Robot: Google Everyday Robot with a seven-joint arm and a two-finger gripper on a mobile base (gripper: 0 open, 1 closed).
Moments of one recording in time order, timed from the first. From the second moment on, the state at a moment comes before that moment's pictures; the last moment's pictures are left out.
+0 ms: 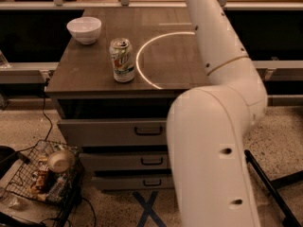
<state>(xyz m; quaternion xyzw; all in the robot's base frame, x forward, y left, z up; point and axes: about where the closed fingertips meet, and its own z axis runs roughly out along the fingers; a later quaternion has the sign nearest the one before) 0.849 0.129 1.125 -0.30 0.61 0.37 0.63</state>
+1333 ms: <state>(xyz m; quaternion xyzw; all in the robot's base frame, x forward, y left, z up) 0.873 0.210 1.066 -0.33 0.65 0.34 0.60</state>
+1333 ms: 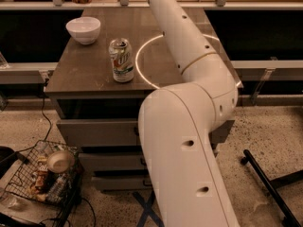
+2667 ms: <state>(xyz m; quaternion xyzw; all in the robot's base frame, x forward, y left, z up) 0.899 0.254 0.974 -0.37 0.65 0.32 0.58</state>
